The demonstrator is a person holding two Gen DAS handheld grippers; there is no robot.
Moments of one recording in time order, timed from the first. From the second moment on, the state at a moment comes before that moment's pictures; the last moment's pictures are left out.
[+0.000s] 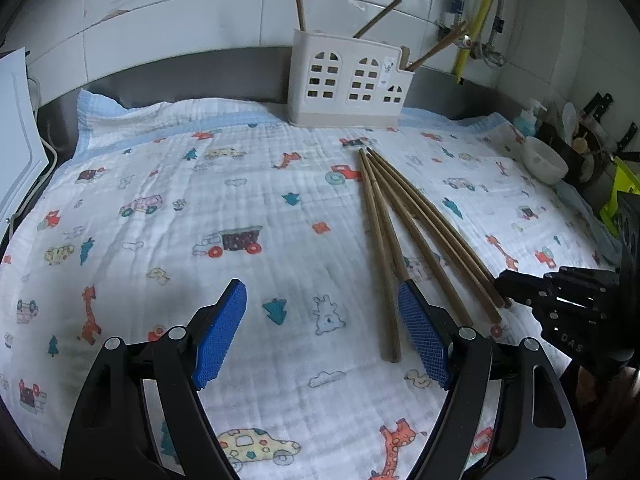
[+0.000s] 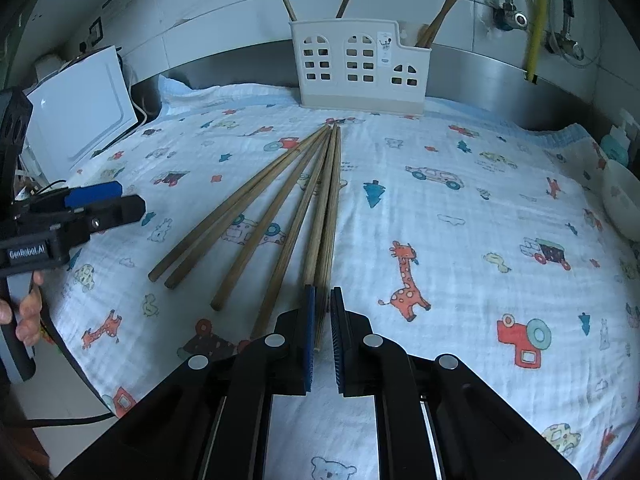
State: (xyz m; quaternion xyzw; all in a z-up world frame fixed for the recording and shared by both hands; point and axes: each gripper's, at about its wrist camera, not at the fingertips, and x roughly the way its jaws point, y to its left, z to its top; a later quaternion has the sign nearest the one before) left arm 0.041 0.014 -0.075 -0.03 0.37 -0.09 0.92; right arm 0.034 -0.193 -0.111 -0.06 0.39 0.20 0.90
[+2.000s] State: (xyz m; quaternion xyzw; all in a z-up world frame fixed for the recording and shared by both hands) left arm 0.069 -0.030 -0.104 -0.02 0.41 -0.12 0.90; right arm 0.024 -0.222 -0.047 -0.02 0.31 0.20 0.93
